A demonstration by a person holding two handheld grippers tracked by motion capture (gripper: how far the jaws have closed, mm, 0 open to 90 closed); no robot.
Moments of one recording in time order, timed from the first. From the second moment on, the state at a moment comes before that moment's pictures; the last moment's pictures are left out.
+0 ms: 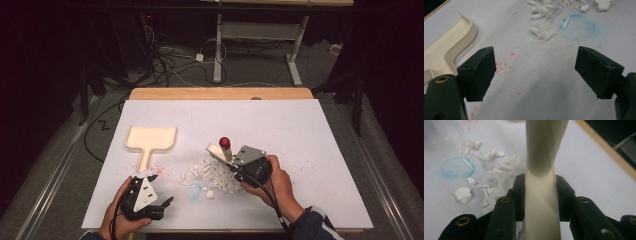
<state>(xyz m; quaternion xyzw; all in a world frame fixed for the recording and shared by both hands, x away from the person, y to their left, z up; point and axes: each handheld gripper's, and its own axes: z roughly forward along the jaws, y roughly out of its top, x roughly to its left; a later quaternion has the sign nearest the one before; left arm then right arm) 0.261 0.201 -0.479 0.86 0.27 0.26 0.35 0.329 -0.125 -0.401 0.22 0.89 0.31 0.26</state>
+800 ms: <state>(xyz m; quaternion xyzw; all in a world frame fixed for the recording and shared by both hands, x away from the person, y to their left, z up) 0.243 0.218 -0.462 0.82 0.30 0.30 0.38 0.303 -0.060 -0.413 0.20 0.89 0.40 0.07</state>
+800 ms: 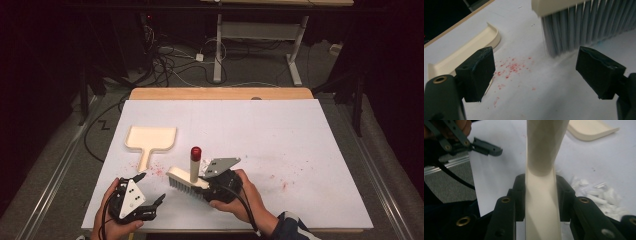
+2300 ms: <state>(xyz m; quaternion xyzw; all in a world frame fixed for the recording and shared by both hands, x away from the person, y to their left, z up) 0.250 0.187 -0.482 0.88 0.24 0.26 0.32 0.262 -0.256 -0.398 0.24 0.90 0.34 0.15</state>
